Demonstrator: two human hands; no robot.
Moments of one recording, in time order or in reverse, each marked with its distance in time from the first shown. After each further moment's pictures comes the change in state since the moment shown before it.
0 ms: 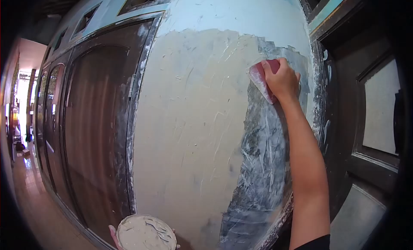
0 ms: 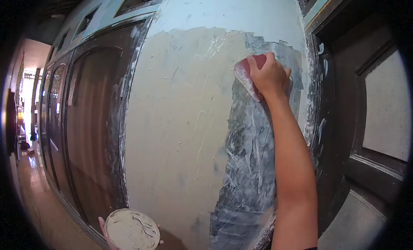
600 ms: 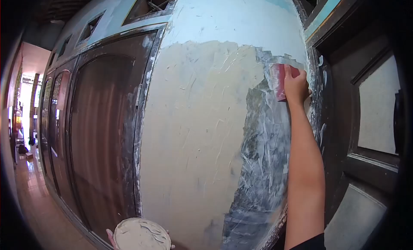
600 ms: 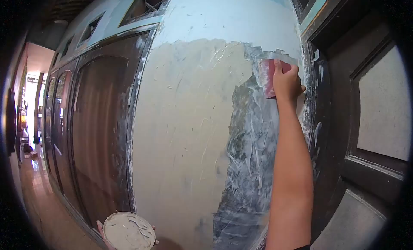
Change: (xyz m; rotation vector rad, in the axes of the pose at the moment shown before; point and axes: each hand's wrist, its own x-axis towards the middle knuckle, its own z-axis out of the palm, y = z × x) left_hand -0.017 0.016 0.003 0.082 -0.037 0.039; right_hand 0.023 0.044 -0.006 -0.001 0.184 0.408
